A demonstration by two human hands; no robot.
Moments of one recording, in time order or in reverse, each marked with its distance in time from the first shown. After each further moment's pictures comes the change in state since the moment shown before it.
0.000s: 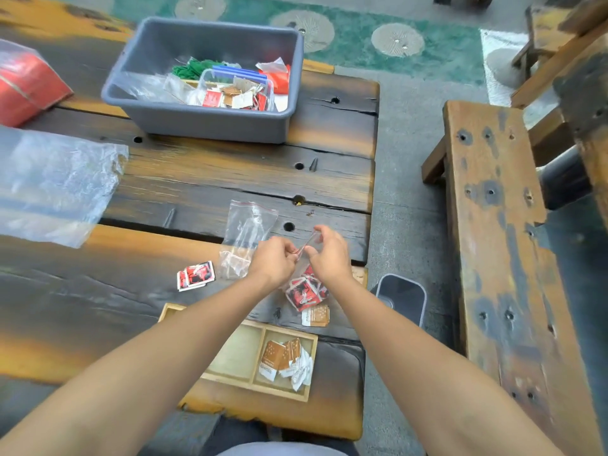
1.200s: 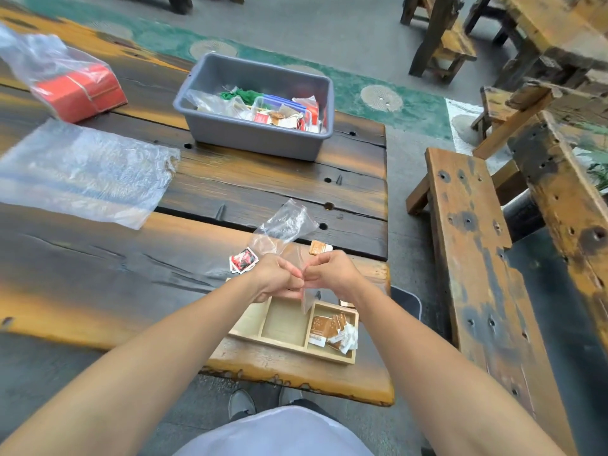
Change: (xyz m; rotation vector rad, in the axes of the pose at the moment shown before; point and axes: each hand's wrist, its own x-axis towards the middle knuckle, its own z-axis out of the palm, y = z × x) left_hand -0.101 -0.120 -0.089 -0.795 -0.385 -0.194; right_hand -0.136 -0.088 0.055 0.461 -0.341 0.200
